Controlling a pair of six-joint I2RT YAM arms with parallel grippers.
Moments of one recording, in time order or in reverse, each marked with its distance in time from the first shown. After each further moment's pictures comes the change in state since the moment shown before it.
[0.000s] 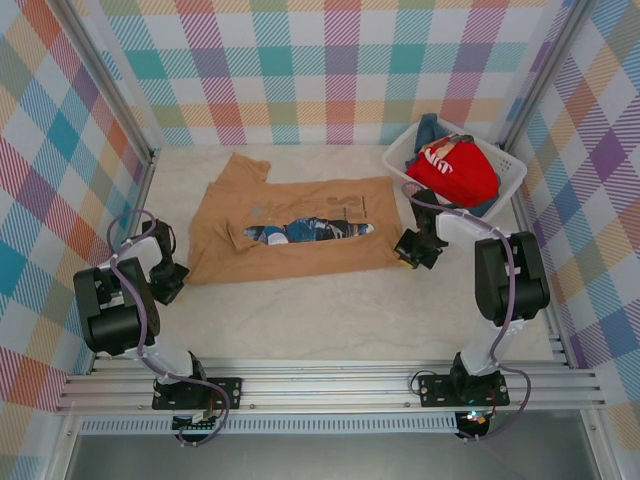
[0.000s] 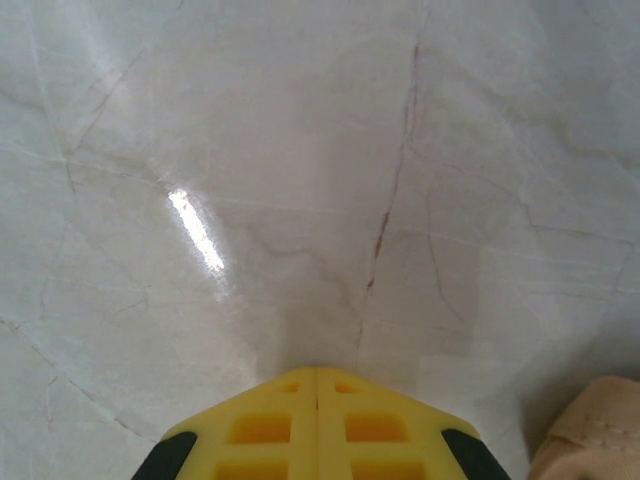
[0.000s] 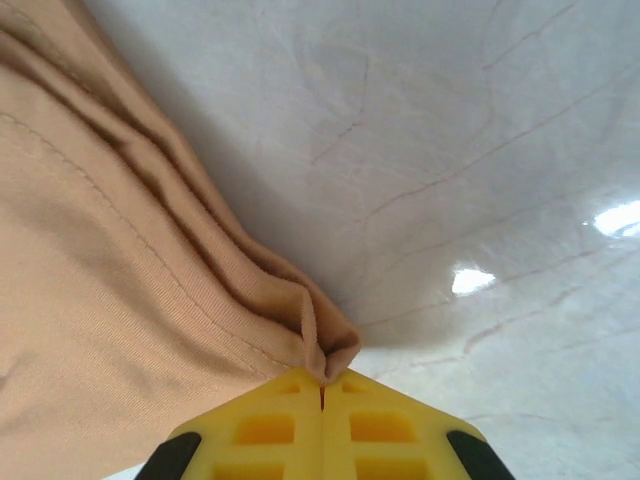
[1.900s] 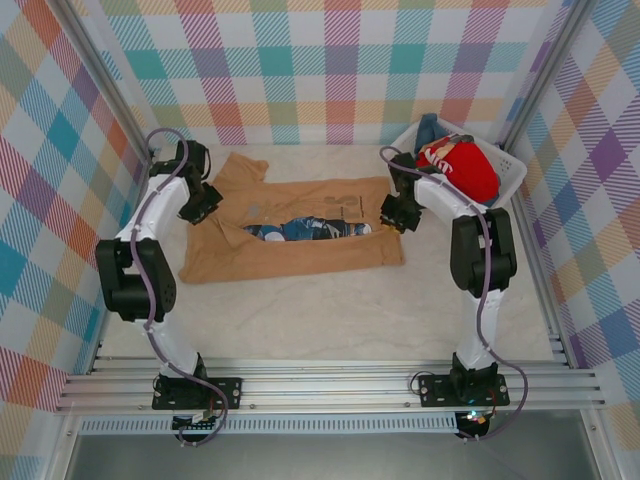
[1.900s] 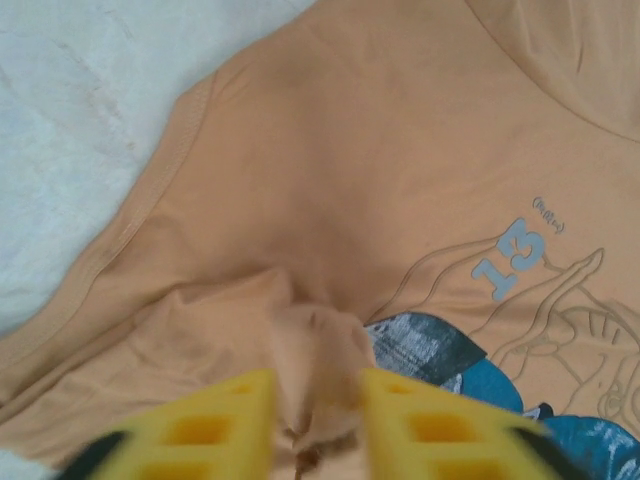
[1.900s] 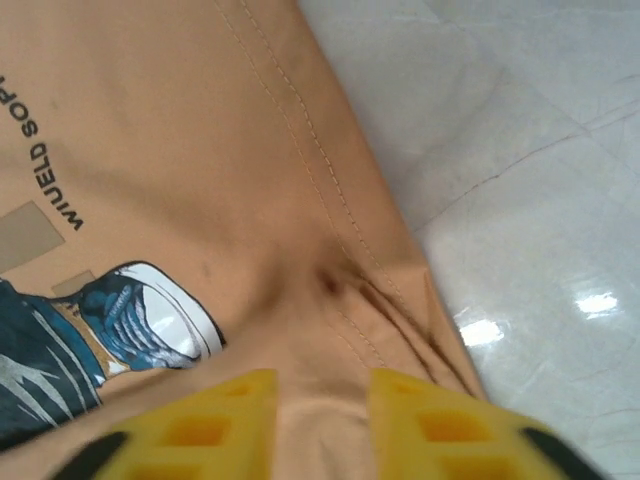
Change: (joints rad) left arm -0.306 0.240 0.718 -0.184 0.089 0.083; right arm 0.059 0.281 0.505 -0.165 0.076 -0.078
